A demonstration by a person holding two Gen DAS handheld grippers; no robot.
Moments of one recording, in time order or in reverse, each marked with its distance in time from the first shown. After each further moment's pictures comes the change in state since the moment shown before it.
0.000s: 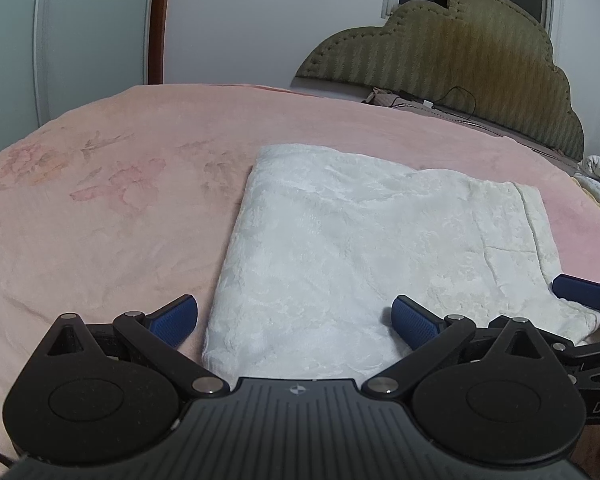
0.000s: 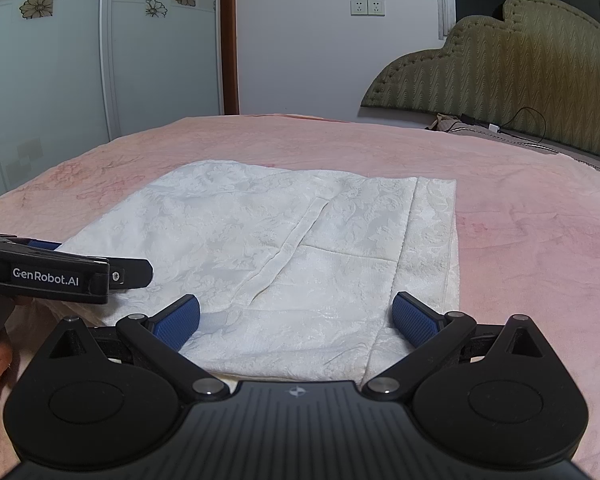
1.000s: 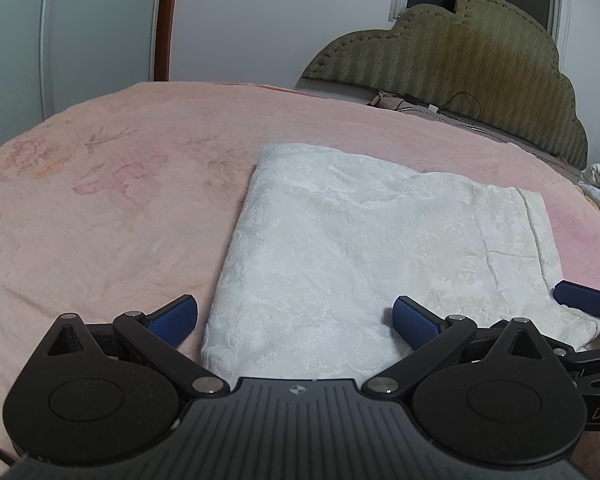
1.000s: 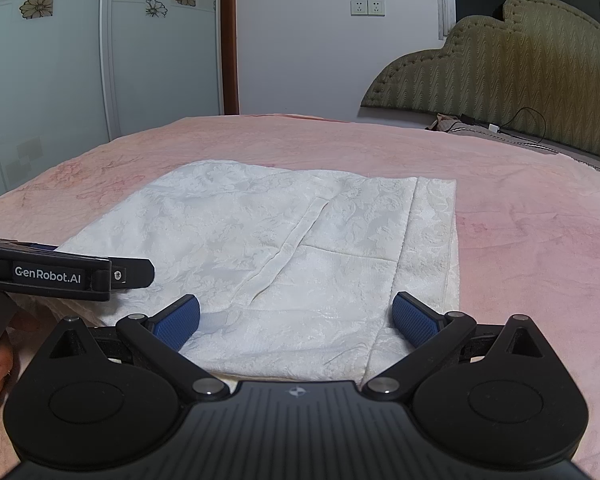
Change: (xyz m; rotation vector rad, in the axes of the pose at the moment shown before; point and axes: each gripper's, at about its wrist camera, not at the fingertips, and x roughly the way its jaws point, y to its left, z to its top) left arm 0.000 0.000 -0.003 -0.020 -0.008 0.011; right arm -0.001 0.000 0.000 -0.001 0.001 -0.001
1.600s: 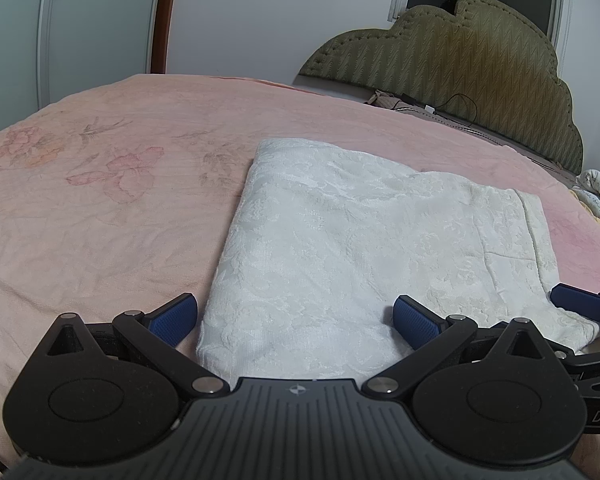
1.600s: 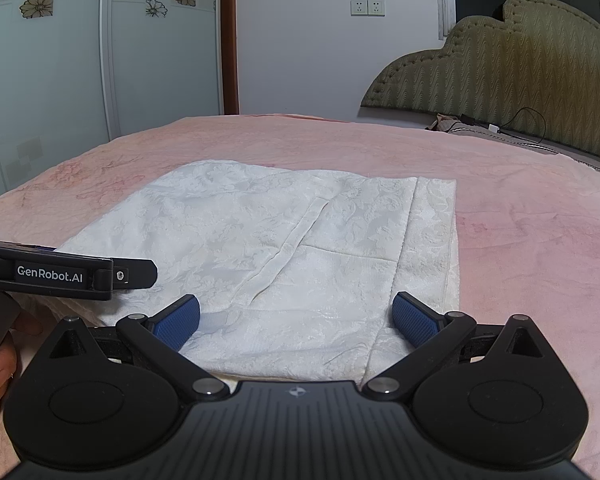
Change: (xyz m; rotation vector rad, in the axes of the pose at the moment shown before) left arm 0.005 0.004 -0.001 -0.034 0.010 -0.031; right arm 0.000 0.000 0.000 -0.001 0.000 -0.001
